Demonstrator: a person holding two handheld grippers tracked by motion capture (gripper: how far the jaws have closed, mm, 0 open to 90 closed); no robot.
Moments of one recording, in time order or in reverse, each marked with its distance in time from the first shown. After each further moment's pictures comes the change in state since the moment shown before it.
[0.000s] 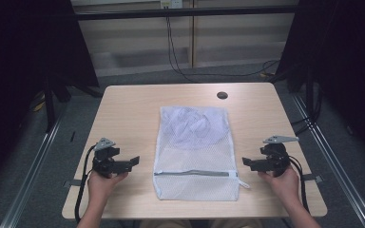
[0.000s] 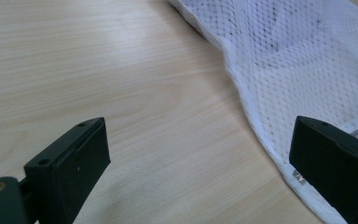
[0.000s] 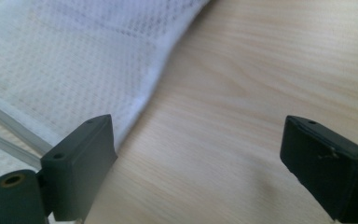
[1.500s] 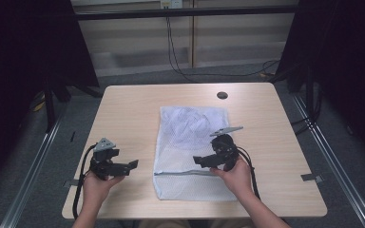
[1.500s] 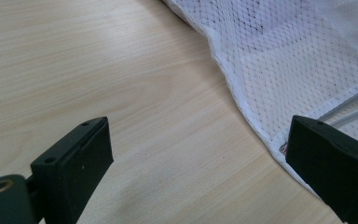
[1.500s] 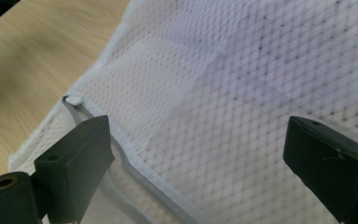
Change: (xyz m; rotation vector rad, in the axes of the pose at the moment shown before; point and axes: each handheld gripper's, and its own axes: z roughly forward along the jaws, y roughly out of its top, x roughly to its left) left arm -0.006 0.004 -0.013 0.041 -0.007 0.079; right arm 0.123 0.067 0.055 0.081 0.182 -0.037
